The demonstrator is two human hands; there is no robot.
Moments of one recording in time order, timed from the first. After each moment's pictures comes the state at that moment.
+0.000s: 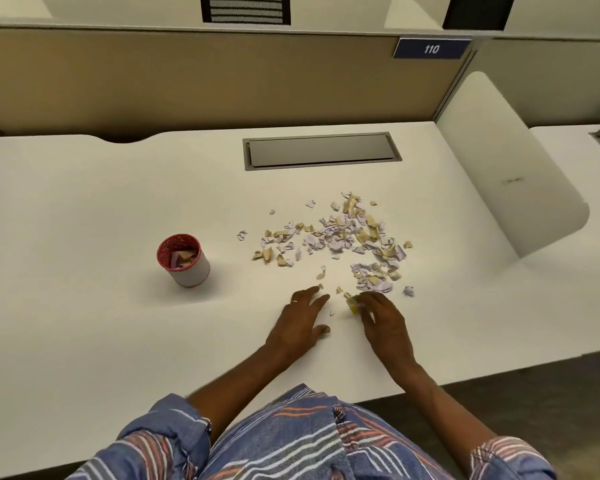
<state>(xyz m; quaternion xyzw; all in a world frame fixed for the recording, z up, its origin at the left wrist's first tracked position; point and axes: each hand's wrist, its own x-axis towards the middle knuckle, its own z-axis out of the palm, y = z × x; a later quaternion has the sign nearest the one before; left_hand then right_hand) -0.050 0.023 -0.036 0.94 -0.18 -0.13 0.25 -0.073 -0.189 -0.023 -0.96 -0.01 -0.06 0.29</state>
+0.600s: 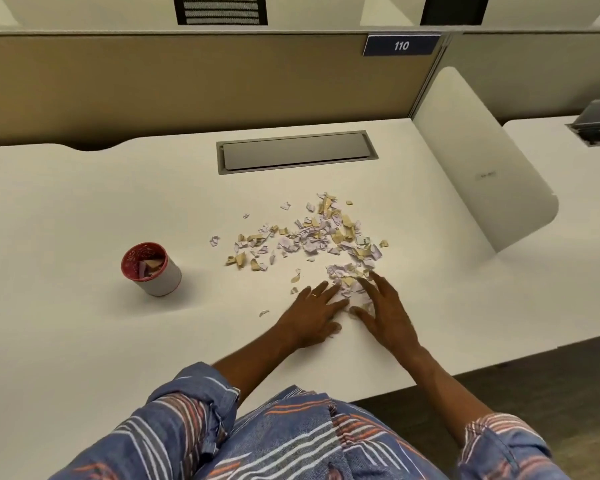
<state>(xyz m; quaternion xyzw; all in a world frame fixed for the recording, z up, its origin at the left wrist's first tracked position) -0.012 -0.051 -0.039 0.92 -0.35 -0.15 0.09 -0.051 -0.262 -0.030 -0.97 -0.03 0.03 0.24</state>
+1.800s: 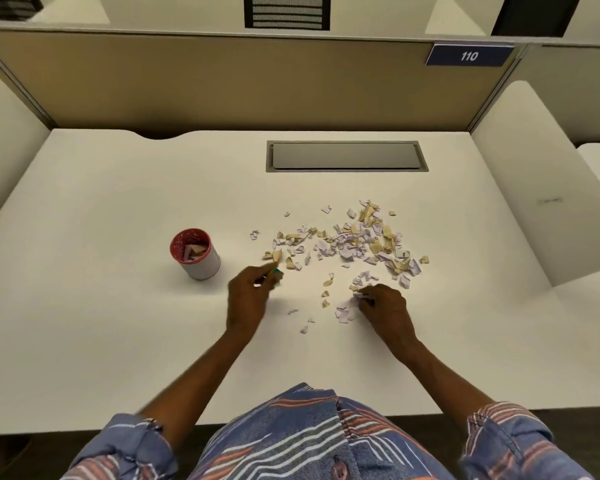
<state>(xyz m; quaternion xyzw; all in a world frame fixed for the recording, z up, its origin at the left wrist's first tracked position) -0.025 0.081 0.005 0.79 0.15 0.09 0.59 -0.005 -0.202 -0.026 -0.95 -0.01 0.03 0.32</state>
